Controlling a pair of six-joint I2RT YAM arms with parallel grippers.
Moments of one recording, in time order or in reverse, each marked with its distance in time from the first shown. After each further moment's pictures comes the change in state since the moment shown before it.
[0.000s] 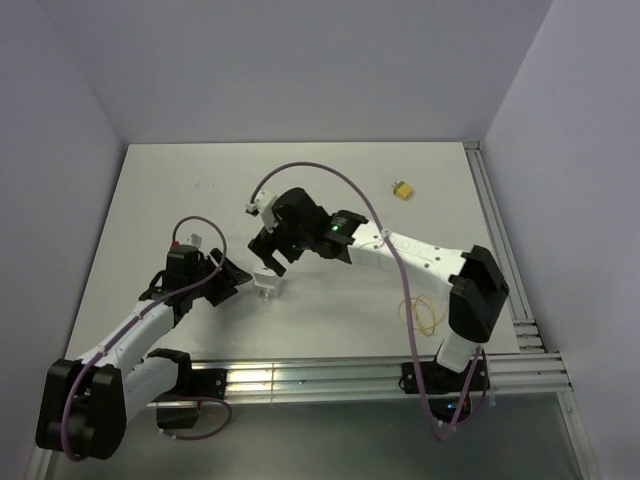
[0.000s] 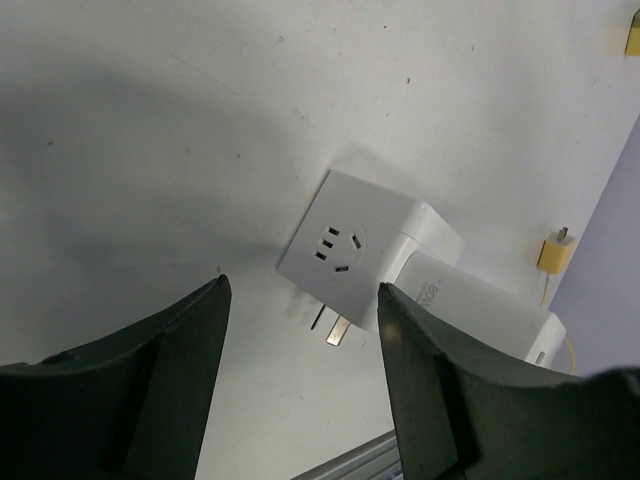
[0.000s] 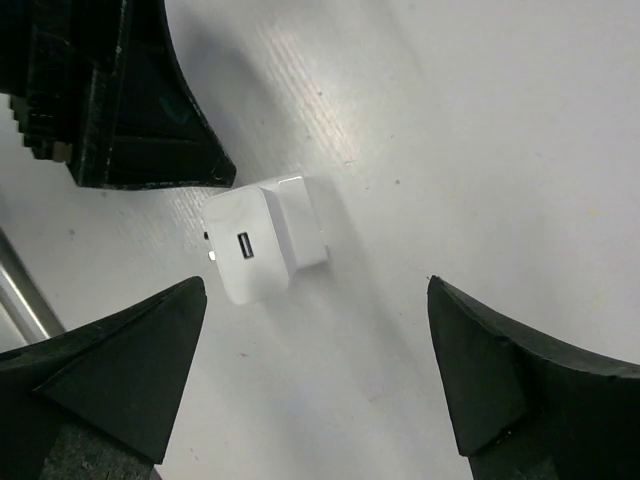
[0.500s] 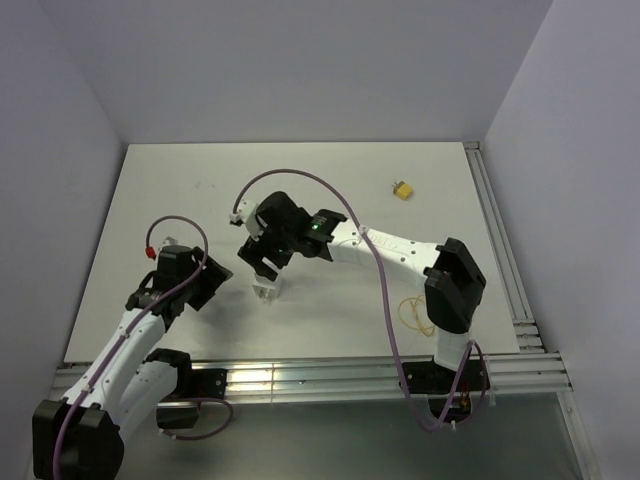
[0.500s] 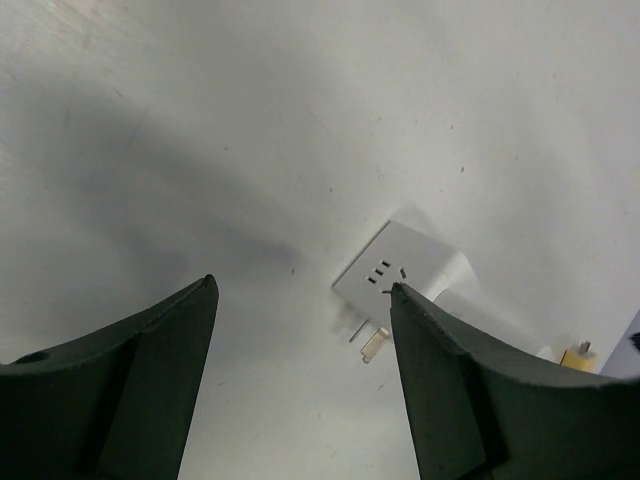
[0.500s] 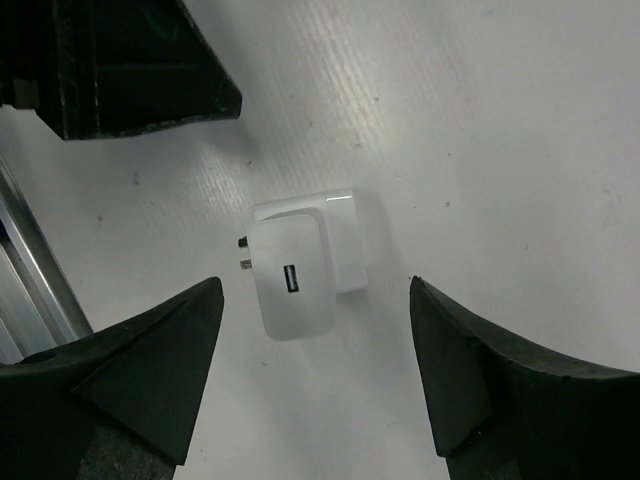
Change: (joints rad) left arm -0.002 -0.196 0.072 -0.314 -0.278 -0.077; right arm 0.007 0.064 0.087 -0.053 -0.099 -0.039
